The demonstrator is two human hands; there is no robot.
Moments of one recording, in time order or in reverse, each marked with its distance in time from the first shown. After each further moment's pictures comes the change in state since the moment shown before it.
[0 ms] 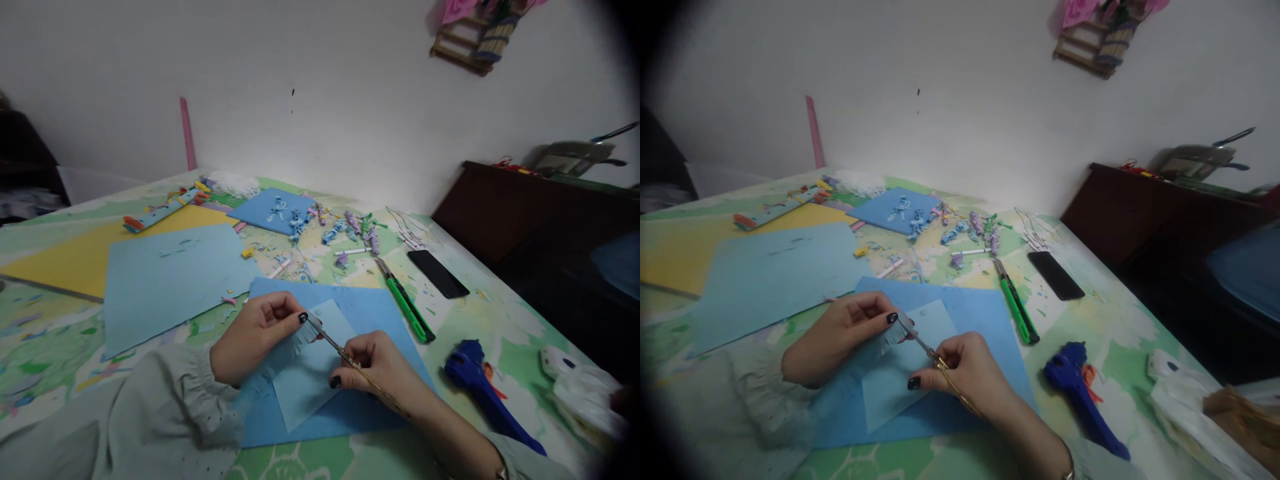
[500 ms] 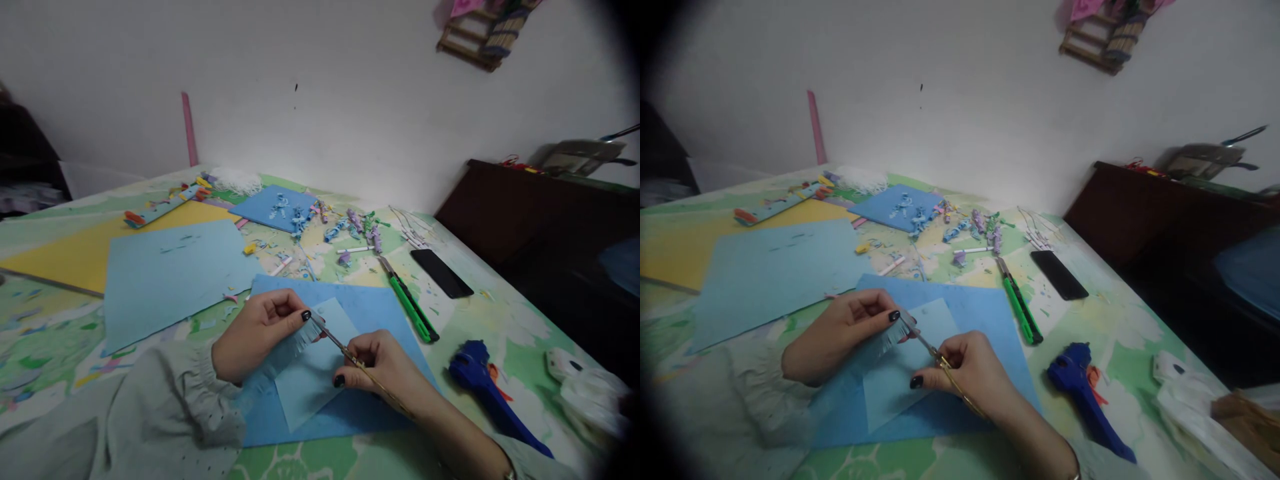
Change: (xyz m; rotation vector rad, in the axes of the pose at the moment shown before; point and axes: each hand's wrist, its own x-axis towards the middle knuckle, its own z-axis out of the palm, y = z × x) left_hand -0.001 -0.001 0.000 -0.049 -0.003 0.007; right_hand 0.002 0.005 0.000 0.013 -0.004 -0.007
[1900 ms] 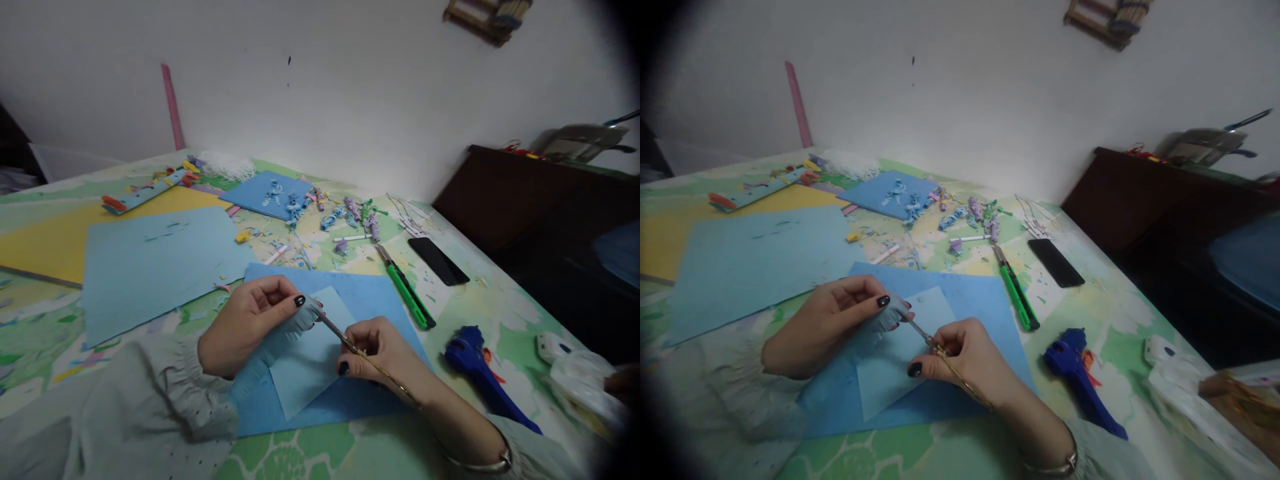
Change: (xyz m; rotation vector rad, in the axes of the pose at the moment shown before) left_hand -0.003 0.003 0.002 -0.096 0.023 -0.025; right_hand -0.007 -0.010 -0.002 0.091 -0.062 -0.030
